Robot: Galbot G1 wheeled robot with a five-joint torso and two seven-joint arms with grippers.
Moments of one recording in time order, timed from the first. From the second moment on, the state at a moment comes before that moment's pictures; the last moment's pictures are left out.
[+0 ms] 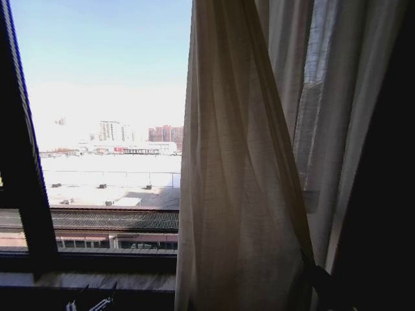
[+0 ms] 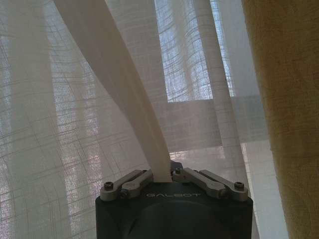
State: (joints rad) left arm 1.62 -1.22 -0.85 -2.03 -0.50 0.02 0.08; right arm -1.40 1.26 0.80 2.04 0.48 -0.01 0.08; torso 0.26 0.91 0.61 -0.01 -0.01
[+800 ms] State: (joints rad) left arm 1.62 -1.22 -0.85 -2.02 -0.50 0.01 0.08; right arm -1.41 1.27 0.79 2.05 0.46 -0.01 0.09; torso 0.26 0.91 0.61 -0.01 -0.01
